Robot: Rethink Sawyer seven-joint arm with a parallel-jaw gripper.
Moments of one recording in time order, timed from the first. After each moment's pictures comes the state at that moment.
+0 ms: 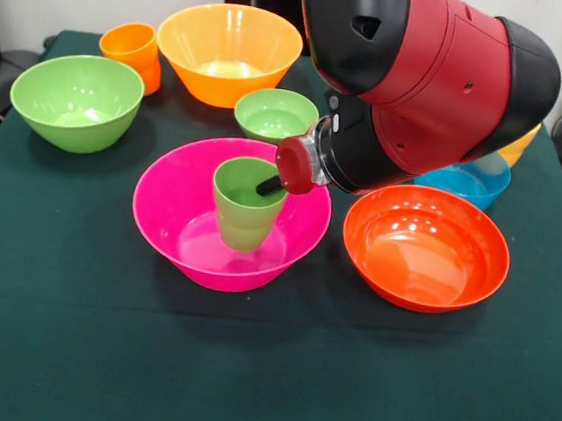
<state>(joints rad) 0.00 -0.15 -0.09 0.80 -0.53 1.35 1.36</state>
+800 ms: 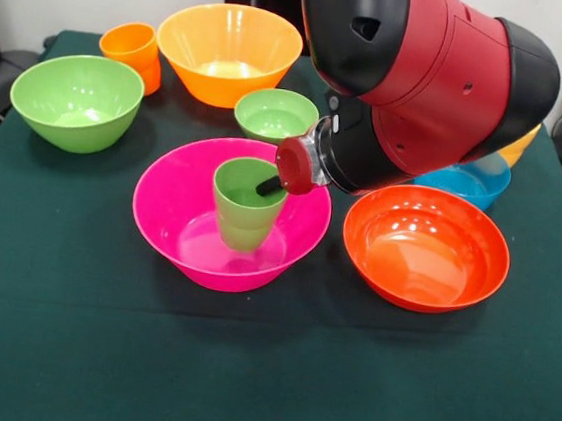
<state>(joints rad) 0.00 -0.15 -0.09 0.80 -0.53 1.35 1.36</state>
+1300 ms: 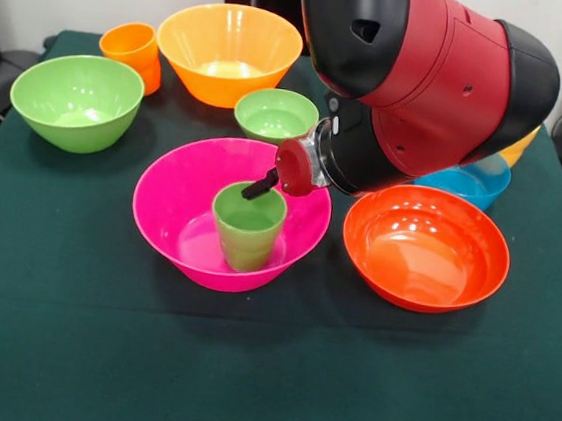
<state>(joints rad) 0.00 -0.14 -0.09 0.79 -0.53 1.35 1.36</state>
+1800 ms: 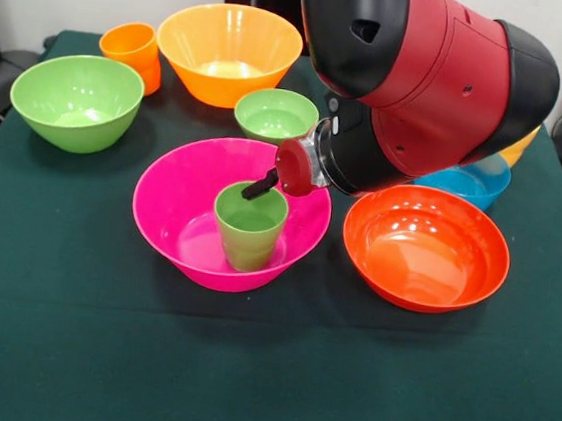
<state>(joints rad) 0.00 -0.14 -0.09 0.79 -0.53 1.35 1.36</state>
